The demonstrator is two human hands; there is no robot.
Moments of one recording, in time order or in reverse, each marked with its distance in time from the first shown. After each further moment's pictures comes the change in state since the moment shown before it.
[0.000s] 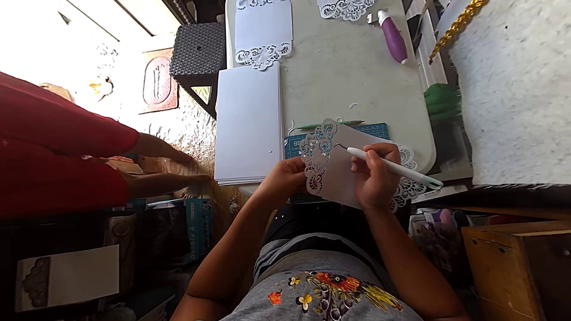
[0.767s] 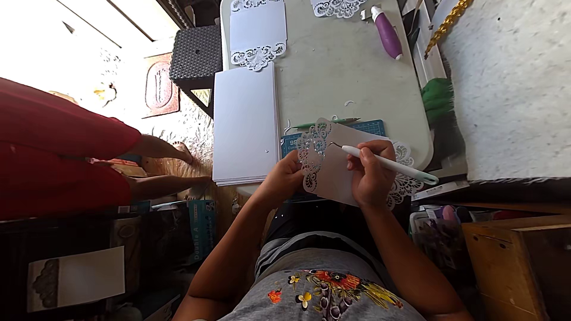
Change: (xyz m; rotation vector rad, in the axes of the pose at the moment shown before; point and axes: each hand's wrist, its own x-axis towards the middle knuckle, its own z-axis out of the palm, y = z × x) left_hand 0.000 -0.001 0.004 0.206 -0.033 0.091; right_hand -0.001 -0.001 -0.001 0.002 -0.010 -0.001
